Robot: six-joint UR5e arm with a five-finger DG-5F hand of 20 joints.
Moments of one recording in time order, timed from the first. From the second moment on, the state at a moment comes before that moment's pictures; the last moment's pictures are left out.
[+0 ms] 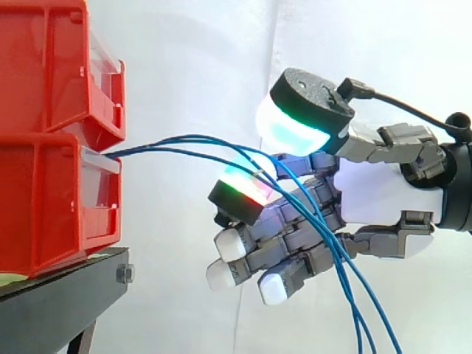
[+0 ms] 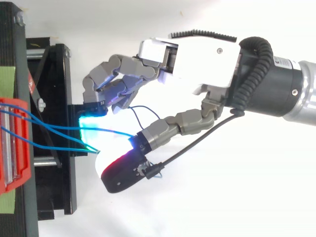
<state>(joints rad) 0.12 -2.27 -1.24 -2.70 -1.26 -0.24</state>
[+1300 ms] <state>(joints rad) 0.12 -2.27 -1.24 -2.69 -1.26 -0.24</state>
